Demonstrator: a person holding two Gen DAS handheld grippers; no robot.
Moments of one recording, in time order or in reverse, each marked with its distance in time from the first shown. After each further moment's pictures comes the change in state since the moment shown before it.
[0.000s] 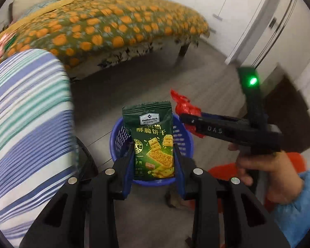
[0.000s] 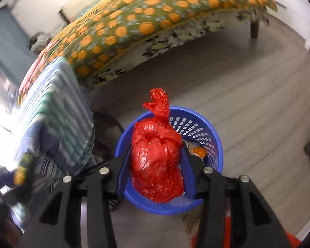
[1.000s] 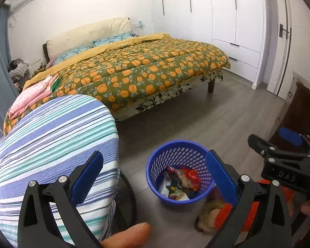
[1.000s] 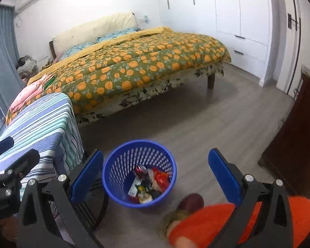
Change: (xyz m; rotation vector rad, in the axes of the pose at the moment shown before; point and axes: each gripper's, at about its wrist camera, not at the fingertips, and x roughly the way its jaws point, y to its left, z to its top) left arm -0.102 -0.050 -0.037 0.043 -0.326 0.313; right arm -0.161 0.038 -0.081 -0.027 -0.384 -0.250
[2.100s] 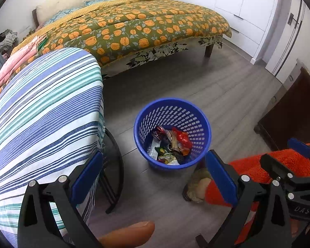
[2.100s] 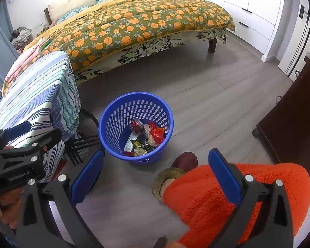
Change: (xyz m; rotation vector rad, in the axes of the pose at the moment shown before) left arm 0.042 0.001 -0.032 -0.059 0.293 -0.070; right arm -0.001 0.015 -0.040 -0.076 0.275 -0.054
